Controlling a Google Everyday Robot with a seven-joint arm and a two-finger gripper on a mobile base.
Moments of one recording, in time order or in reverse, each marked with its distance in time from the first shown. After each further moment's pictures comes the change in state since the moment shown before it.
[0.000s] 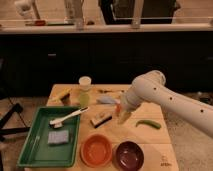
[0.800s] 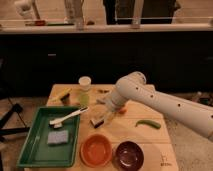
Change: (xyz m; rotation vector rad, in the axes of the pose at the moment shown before) arm -0.046 -0.005 0.039 -0.037 -0.059 -0.075
